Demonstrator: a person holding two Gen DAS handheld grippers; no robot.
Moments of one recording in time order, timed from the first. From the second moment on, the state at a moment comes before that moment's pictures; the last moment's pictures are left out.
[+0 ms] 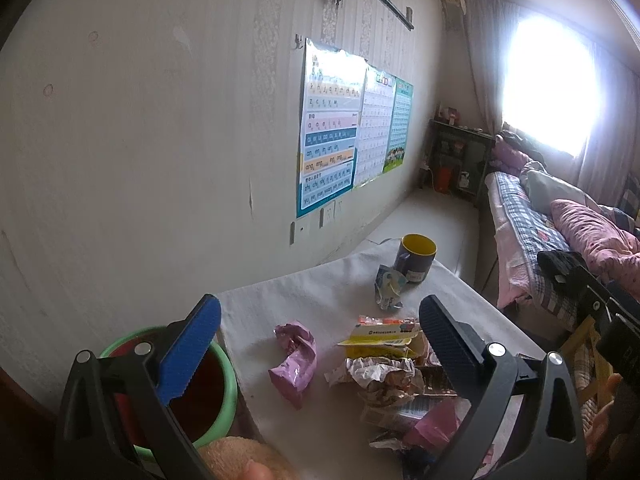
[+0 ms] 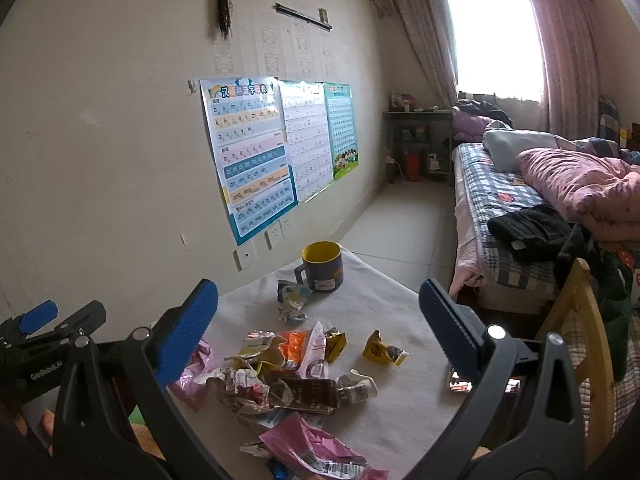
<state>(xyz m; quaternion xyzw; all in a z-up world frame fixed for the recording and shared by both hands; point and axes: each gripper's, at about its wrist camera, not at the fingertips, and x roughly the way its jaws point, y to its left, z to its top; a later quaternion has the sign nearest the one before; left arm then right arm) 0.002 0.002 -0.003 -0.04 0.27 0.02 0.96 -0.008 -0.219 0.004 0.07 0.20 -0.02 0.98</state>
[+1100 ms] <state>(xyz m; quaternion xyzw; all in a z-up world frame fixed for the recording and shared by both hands) 0.009 0.005 -0.012 -0.04 0.28 0.03 0.96 -0.005 -0.219 0.000 0.08 0.21 -0.02 0.97</state>
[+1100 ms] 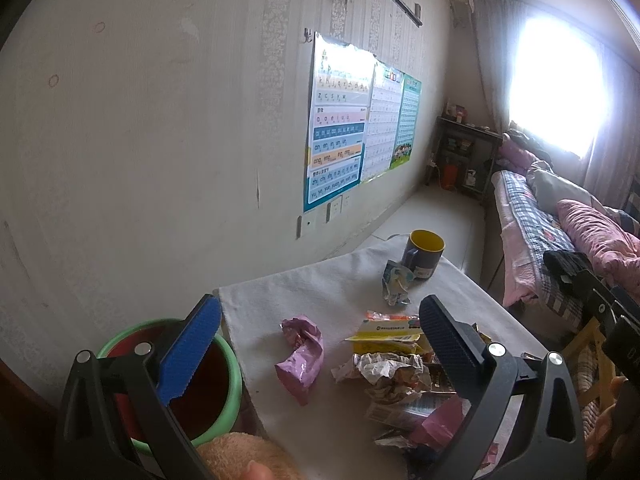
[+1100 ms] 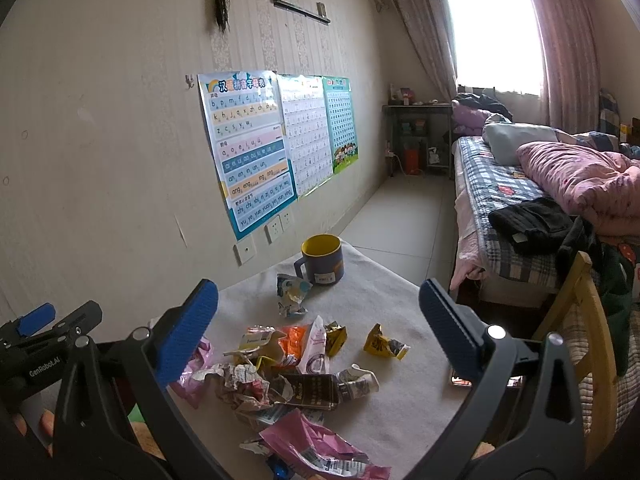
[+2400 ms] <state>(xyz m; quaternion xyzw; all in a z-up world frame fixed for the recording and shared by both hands) 0.035 -0.009 -0.087 -0.06 0.39 -0.06 0.92 0.020 -0.221 -0.177 0.07 0.50 0.15 0.85</state>
